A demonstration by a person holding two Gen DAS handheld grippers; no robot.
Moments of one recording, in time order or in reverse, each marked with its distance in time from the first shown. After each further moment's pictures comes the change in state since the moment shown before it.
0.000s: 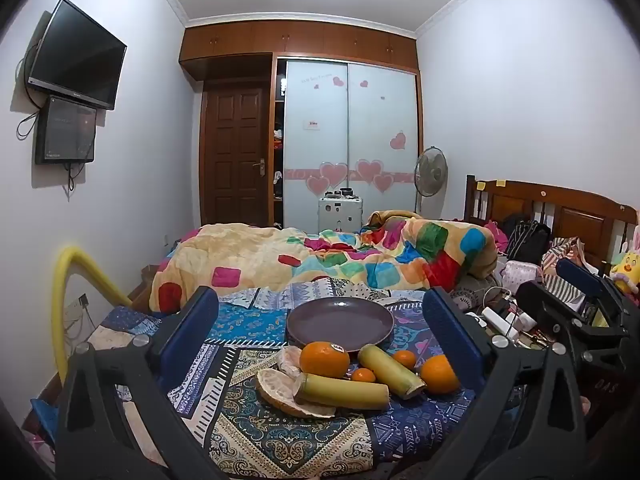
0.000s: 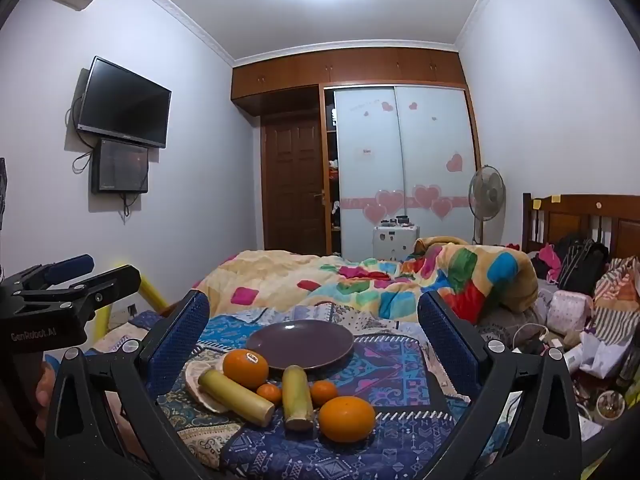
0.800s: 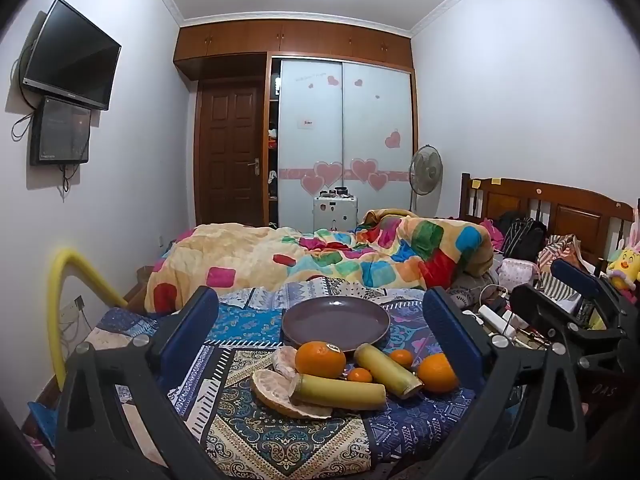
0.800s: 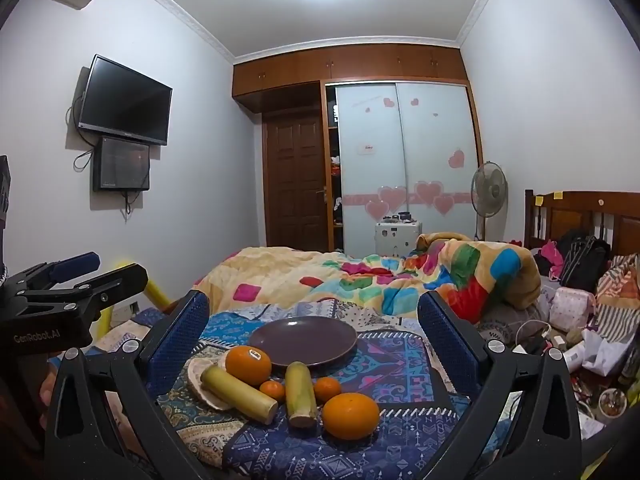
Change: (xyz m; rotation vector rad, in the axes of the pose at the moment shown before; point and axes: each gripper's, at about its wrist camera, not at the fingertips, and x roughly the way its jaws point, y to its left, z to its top) left arm 0.003 0.001 -0.001 0.009 -0.006 -0.019; right arm 0.006 0.003 -0.002 0.007 0.007 0.004
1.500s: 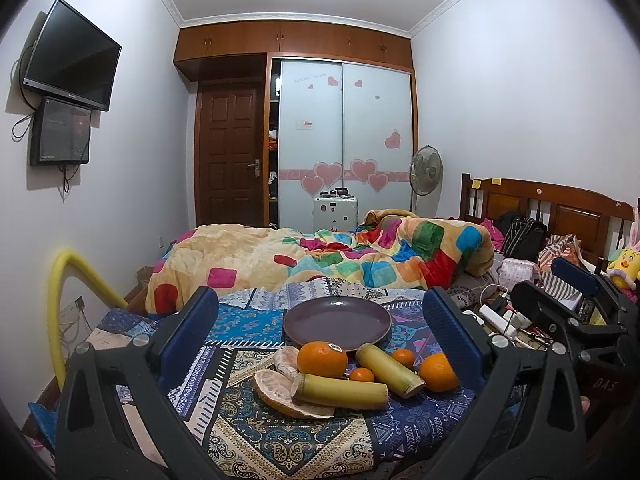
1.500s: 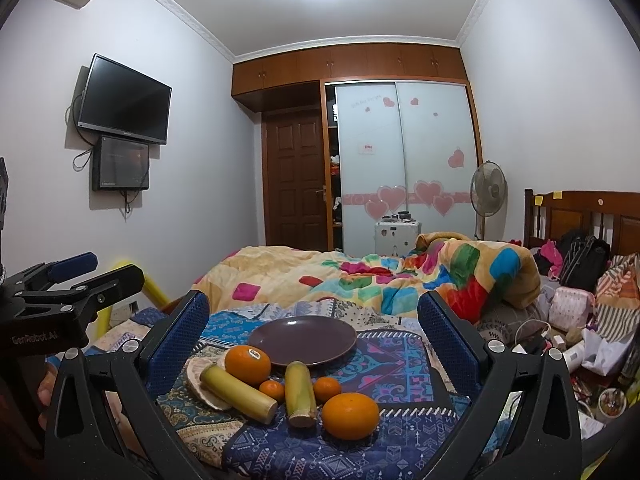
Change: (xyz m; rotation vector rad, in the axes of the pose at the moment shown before) left arm -0.002 0.001 0.001 0.008 -0.005 0.002; right arm 0.000 -0.001 0.002 0.002 0.002 -0.001
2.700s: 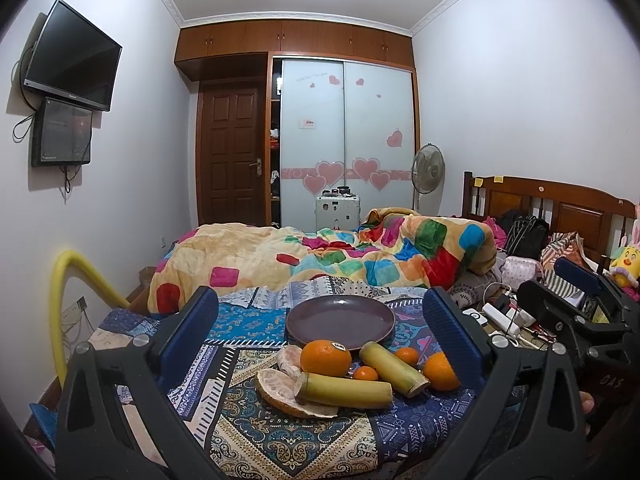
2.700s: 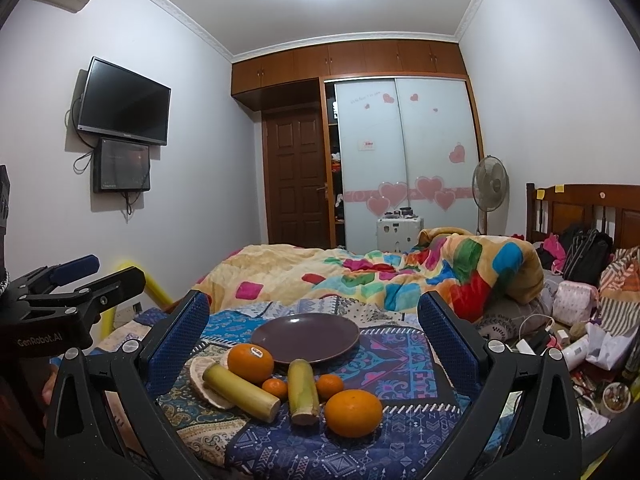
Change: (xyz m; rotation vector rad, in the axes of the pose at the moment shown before) left arm 0.003 0.000 -0.005 0.011 0.000 0.009; right arm 0.002 0.000 -0.002 0.010 0.010 0.009
